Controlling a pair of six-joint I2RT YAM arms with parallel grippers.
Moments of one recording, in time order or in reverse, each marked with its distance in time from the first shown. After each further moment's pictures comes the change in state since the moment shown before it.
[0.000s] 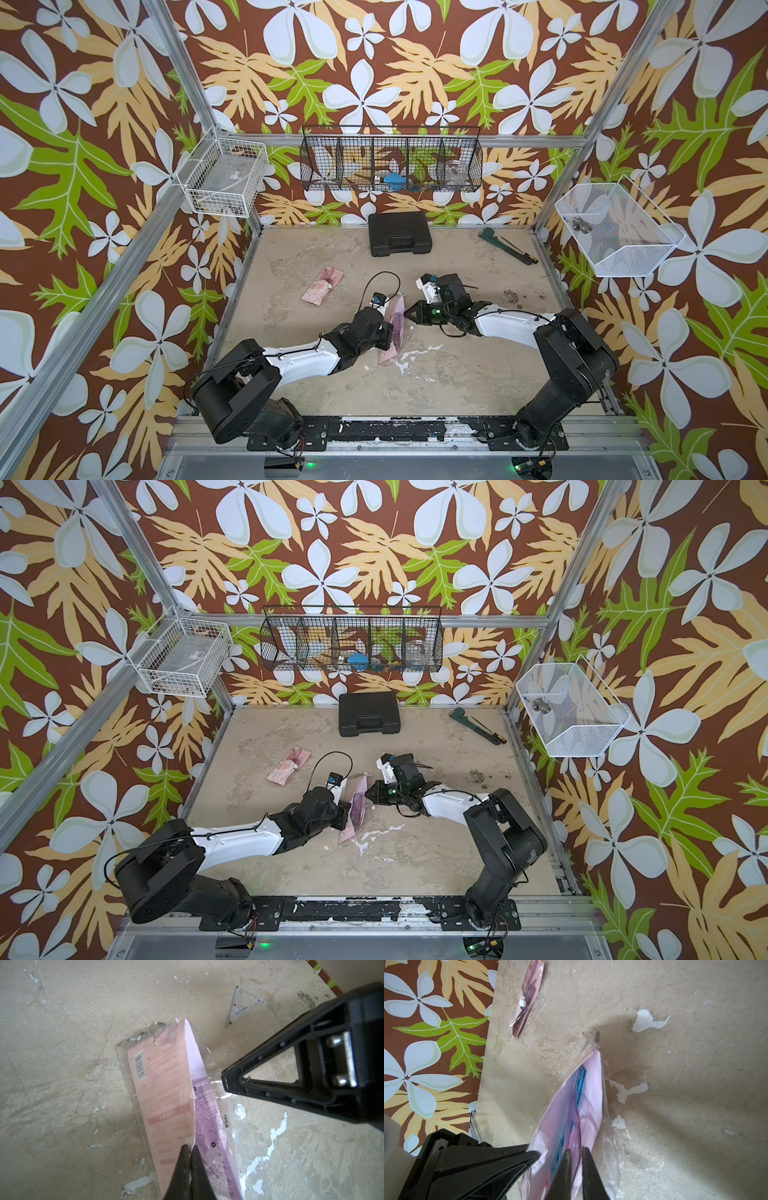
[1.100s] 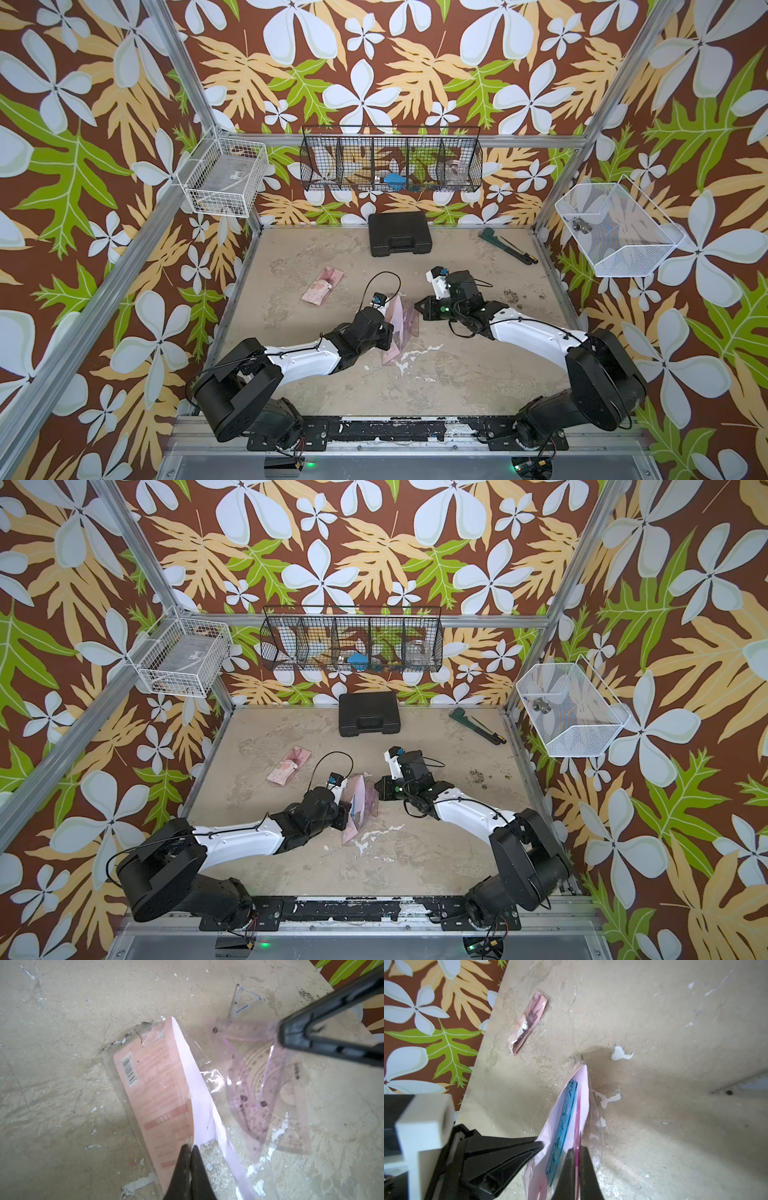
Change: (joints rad) left arm 0.000 0.011 0.003 0.000 0.003 -0.001; right arm -0.026 -0.205 -0.016 -0.108 0.141 -0.095
